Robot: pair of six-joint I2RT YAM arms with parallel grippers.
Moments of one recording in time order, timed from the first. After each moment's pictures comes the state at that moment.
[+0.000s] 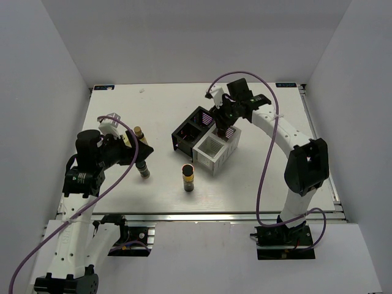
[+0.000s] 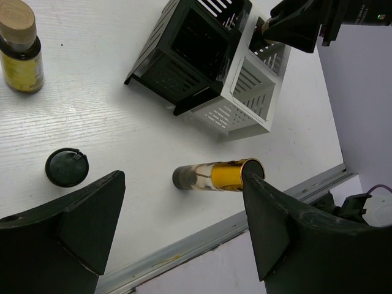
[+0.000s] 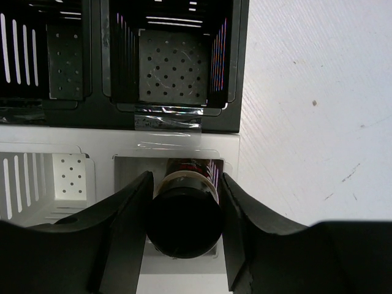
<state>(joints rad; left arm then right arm) -0.06 0.75 0.95 -0.68 0.47 -0.38 0.49 1.82 1.64 -0.68 -0.27 -0.45</state>
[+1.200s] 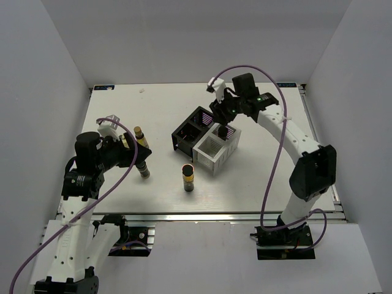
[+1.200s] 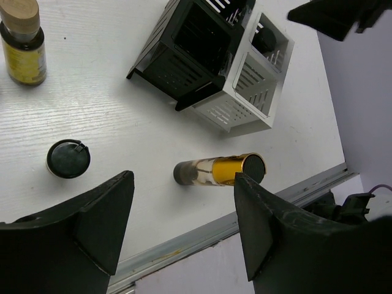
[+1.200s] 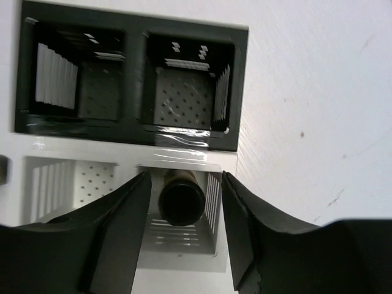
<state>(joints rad) -0.06 0.73 0.95 -0.72 0.46 -0.39 0.48 1.78 1.65 -0.64 -0.34 -0.45</state>
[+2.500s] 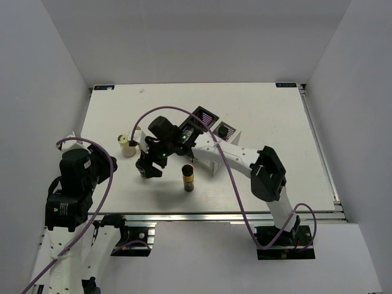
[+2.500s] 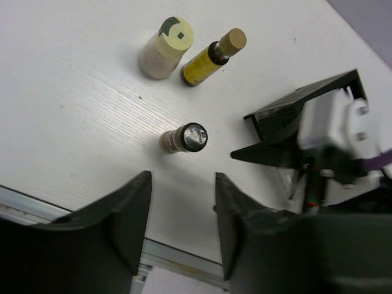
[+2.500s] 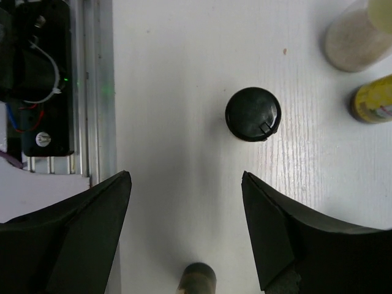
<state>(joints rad) -0.06 0.59 1.12 -1.08 -0.17 -0.61 1.08 2.05 1.88 -0.58 -0.48 -0.26</state>
